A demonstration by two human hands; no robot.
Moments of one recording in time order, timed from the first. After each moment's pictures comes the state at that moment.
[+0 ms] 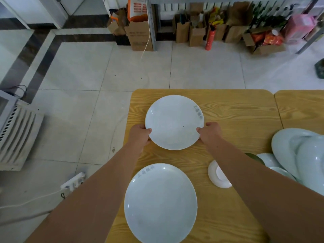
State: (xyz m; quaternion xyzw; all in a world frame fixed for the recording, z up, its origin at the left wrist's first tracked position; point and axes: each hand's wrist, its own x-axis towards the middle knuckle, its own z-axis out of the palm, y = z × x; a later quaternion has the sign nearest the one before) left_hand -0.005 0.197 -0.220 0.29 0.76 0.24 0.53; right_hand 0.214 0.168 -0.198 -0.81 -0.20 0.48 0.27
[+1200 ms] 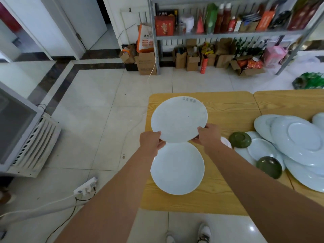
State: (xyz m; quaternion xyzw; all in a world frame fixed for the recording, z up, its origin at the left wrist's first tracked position) left_hand -0.044 0.044 -0.122 0.17 0.67 0.38 0.61; right_hand 0.137 0.014 -0.096 -0.72 -0.20 0.49 0.45
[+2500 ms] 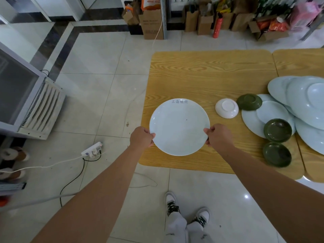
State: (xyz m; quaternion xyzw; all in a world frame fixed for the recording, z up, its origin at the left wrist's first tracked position) left_hand -0.094 -0.069 -0.197 0.40 0.80 0.15 0.43; right_hand 0.161 -0.098 -0.194 -0.81 -0.39 0.40 0.18
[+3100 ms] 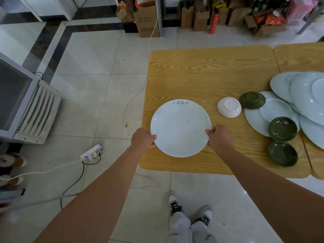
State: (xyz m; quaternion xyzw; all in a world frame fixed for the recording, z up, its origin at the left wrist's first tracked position) left_hand -0.101 -0.052 -0.209 0.37 0.78 0.14 0.48; right_hand 0.149 -0.092 -0.210 -0.83 -0.39 0.36 0.17
